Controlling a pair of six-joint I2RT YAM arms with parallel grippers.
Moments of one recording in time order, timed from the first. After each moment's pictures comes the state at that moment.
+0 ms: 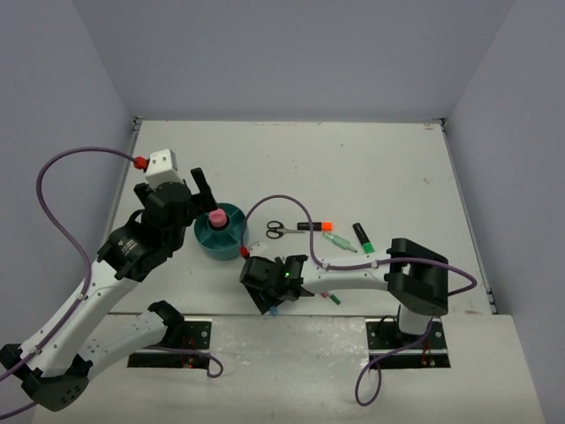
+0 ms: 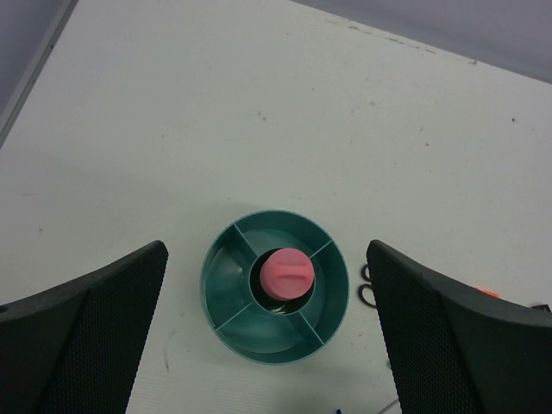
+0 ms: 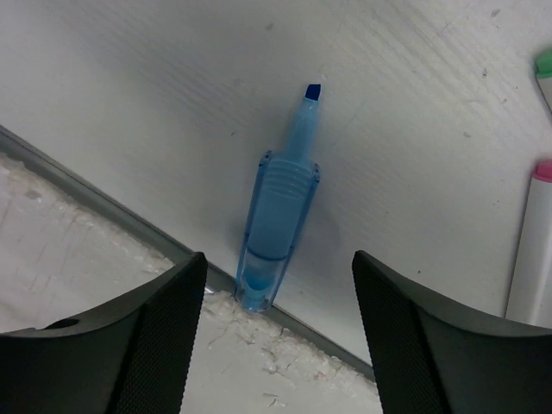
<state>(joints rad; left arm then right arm) -0.64 0.85 1.06 -0.70 -0.70 -0.55 1.34 1.75 1.11 -0.53 0.22 0.69</state>
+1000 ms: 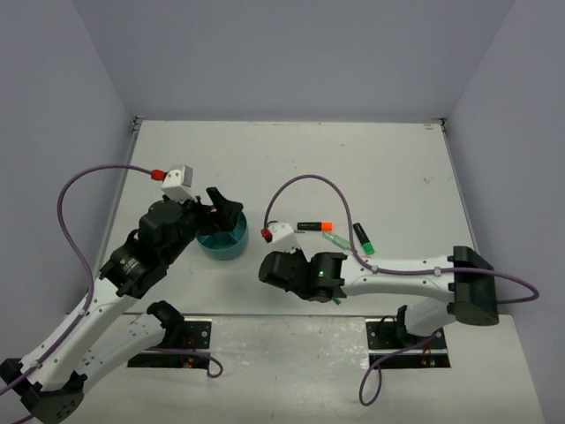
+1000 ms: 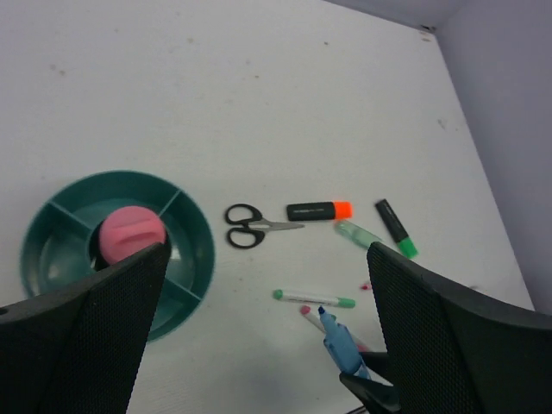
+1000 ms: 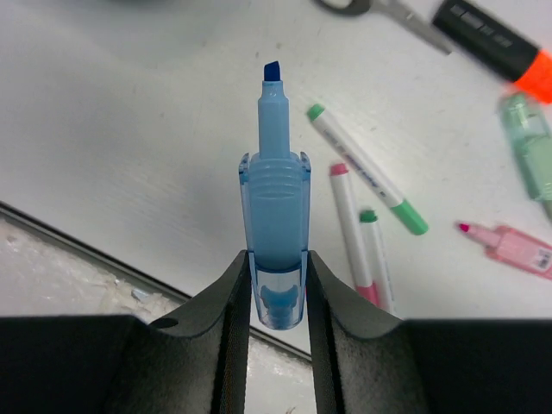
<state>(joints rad) -0.64 0.71 0.87 -0.49 -0.27 -0.59 1.37 1.51 1.10 -0.68 0.56 0.71</state>
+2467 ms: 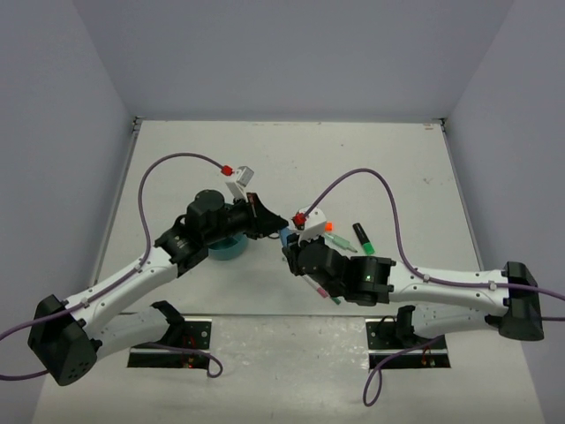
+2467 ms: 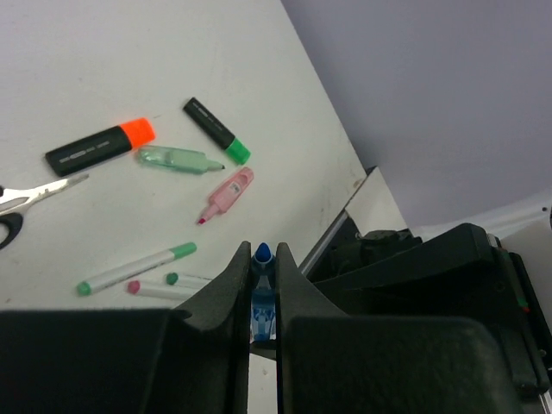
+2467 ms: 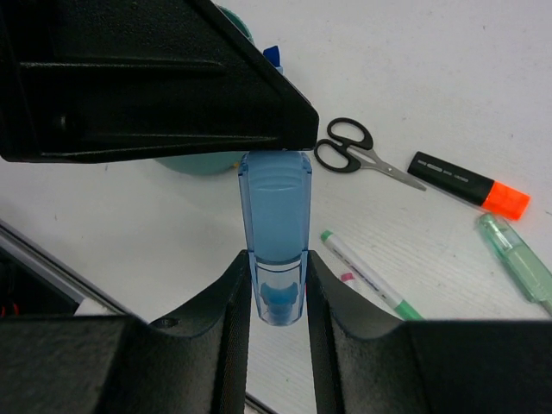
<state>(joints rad) -0.69 1.04 0.72 0.08 0.32 -0.76 1.33 1.15 0.87 -0.29 0.67 0.56</state>
